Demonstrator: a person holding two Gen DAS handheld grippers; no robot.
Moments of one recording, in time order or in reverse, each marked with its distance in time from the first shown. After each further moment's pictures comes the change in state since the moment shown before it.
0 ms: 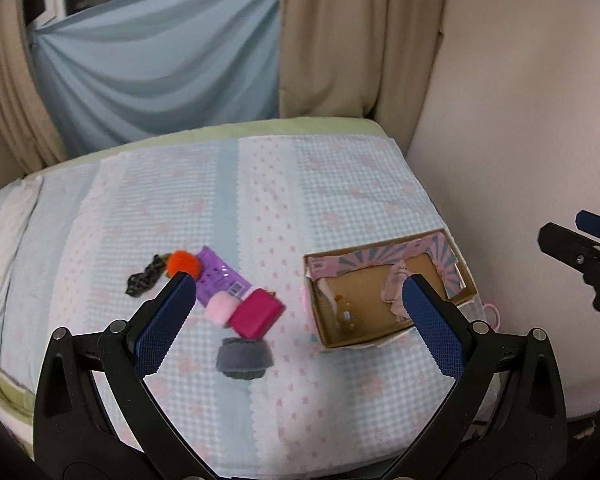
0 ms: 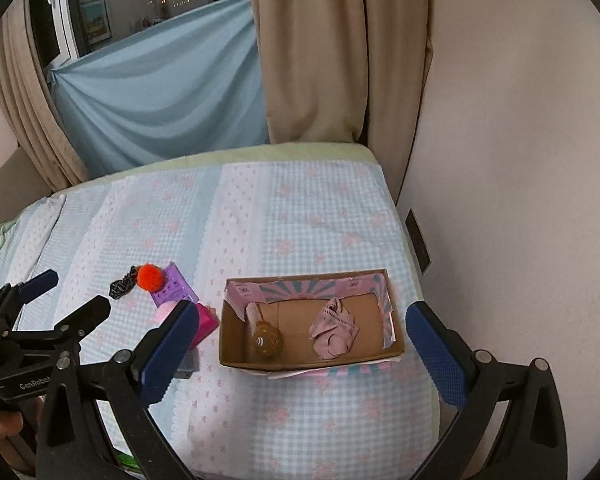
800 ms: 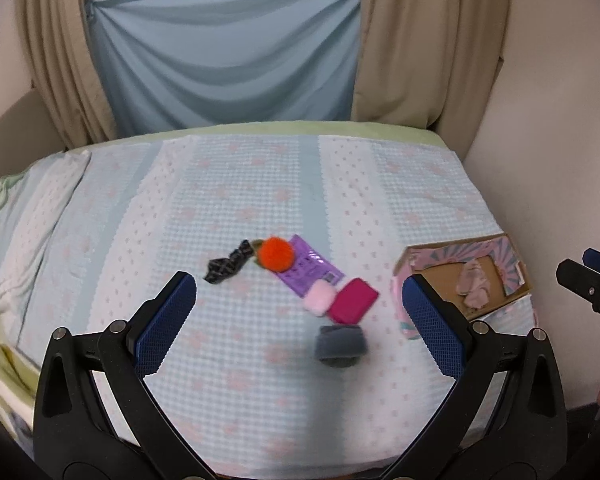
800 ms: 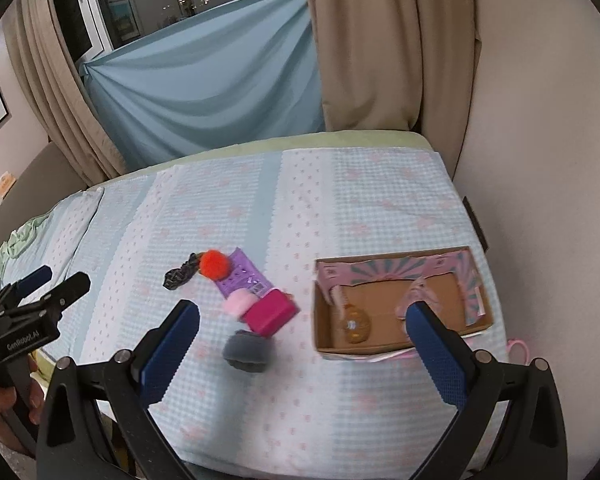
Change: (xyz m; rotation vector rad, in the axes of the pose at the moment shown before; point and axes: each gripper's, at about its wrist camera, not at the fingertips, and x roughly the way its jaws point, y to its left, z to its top) left arm -0.031 0.176 -0.031 -0.074 -0.015 0.090; right arm 0.021 0.121 -0.040 0.010 0.016 0.117
